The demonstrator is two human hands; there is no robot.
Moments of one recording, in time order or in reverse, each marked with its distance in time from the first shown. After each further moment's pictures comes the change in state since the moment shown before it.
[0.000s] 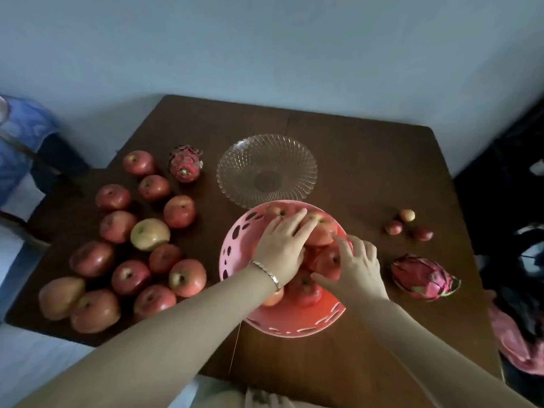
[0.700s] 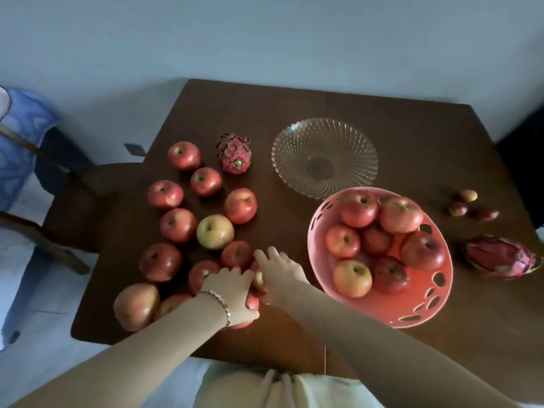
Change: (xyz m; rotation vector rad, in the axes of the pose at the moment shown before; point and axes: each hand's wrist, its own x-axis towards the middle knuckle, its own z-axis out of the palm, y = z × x) left_hand -0.138 -0.181 -0.062 0.275 -0.758 -0.303; right_hand 0.024 -0.238 0.136 -0.186 -0.429 -0.199
